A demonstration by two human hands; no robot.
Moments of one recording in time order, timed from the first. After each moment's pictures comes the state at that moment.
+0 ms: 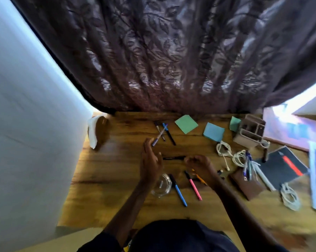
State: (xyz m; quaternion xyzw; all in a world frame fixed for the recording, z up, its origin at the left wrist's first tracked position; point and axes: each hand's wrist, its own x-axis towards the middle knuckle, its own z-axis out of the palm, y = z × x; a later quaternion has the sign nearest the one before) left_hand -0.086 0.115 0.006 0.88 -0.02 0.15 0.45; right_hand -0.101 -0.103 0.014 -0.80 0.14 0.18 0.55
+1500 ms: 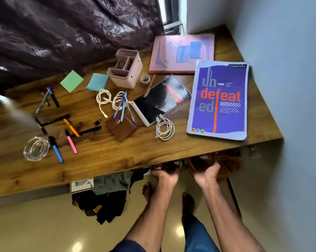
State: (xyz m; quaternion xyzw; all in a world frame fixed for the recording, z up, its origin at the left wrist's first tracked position) left_hand -0.344 -0.433 -0.139 0.16 0.60 -0.09 0.78; right_hand -0.383 -0.561 -0.177 -0.12 0.48 -0.03 0.87
